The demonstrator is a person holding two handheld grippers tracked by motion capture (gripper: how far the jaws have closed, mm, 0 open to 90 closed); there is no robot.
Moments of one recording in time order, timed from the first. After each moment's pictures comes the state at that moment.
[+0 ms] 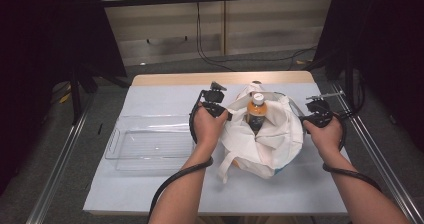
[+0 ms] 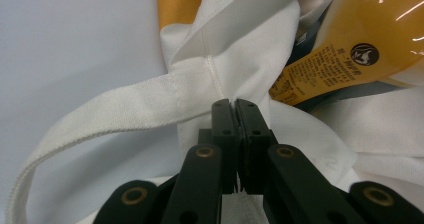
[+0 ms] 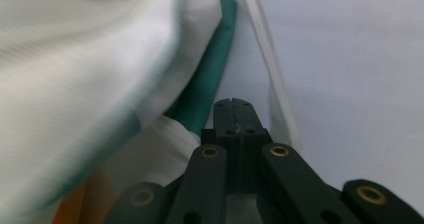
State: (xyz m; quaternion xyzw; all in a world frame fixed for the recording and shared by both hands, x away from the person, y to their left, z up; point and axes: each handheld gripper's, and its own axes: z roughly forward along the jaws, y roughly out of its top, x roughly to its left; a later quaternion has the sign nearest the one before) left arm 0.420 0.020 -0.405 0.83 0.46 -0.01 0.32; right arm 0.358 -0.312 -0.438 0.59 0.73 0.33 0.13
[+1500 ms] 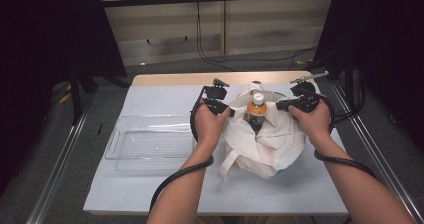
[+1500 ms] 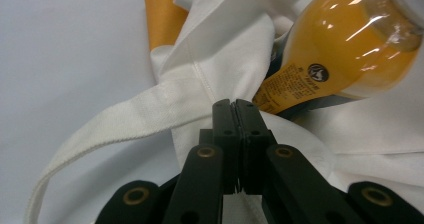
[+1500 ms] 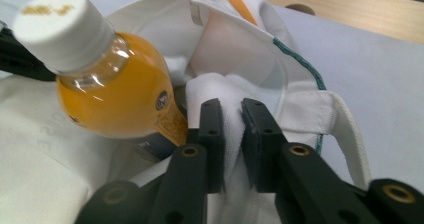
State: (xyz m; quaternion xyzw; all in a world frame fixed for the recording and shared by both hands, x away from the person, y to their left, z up) left arm 0.417 0.014 -0.390 0.83 0.45 0.00 0.34; right arm 0.377 -0.261 -0.380 0.53 0.76 0.35 0.15
